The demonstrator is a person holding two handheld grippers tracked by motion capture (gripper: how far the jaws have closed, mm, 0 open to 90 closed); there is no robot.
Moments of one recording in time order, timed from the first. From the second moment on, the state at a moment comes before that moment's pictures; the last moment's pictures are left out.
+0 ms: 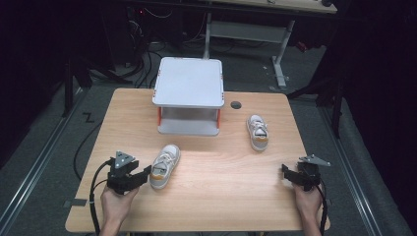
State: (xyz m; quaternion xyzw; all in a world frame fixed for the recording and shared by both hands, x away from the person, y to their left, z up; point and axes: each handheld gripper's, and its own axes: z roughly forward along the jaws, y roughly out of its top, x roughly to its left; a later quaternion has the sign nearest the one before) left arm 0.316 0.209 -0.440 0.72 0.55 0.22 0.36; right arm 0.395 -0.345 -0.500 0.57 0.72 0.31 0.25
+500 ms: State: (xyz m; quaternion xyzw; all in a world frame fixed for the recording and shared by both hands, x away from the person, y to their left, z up) left arm 0.346 0.182 -0.457 0.76 0.53 0.21 0.31; right arm 0.395 -0.345 -0.501 0.57 0.72 0.31 0.25
